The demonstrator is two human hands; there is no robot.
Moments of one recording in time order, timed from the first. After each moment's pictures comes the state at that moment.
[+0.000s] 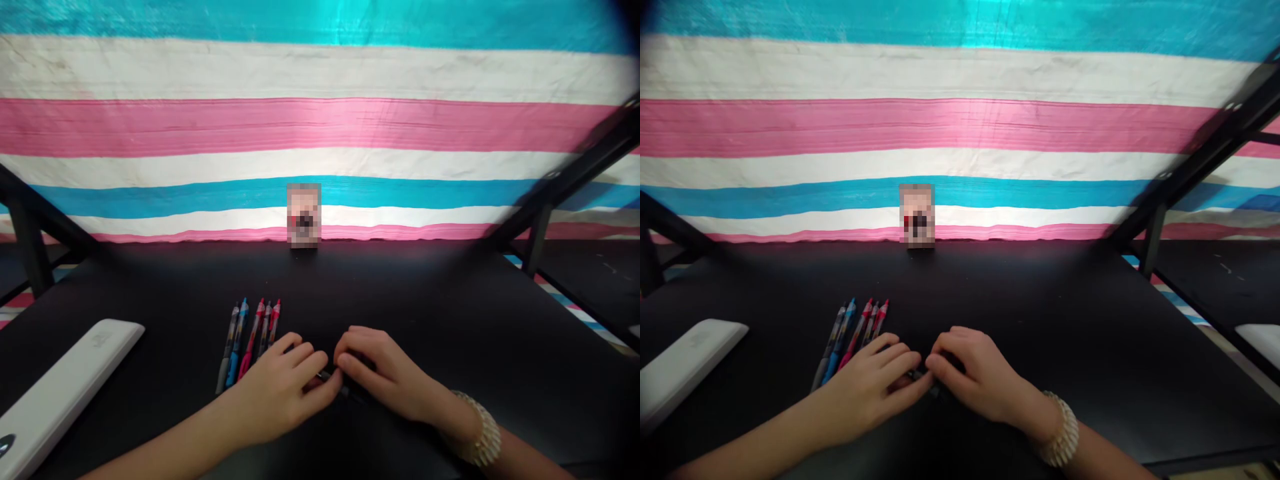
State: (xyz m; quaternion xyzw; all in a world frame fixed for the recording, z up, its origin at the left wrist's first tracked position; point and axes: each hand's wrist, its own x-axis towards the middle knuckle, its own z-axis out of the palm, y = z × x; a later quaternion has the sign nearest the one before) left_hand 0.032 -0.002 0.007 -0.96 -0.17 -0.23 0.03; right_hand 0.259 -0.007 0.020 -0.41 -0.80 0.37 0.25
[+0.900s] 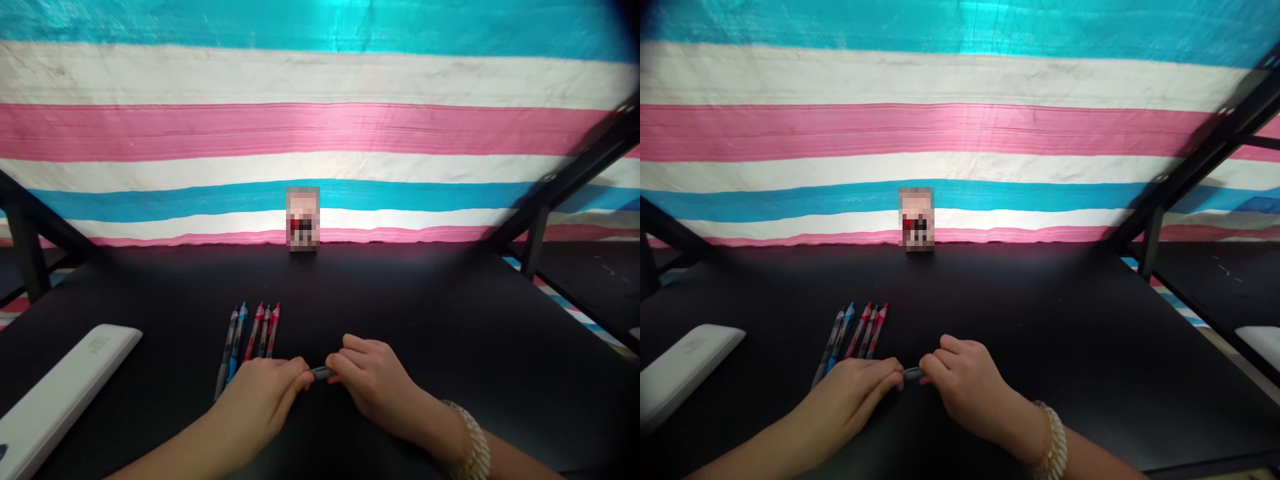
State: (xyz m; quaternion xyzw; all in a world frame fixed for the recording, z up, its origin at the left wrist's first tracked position) left_hand 0.021 -0.015 0.010 -0.87 -0.41 -0.11 -0.24; right_hand 0.248 -0.010 -0.008 -0.34 -0.92 0.05 0.20
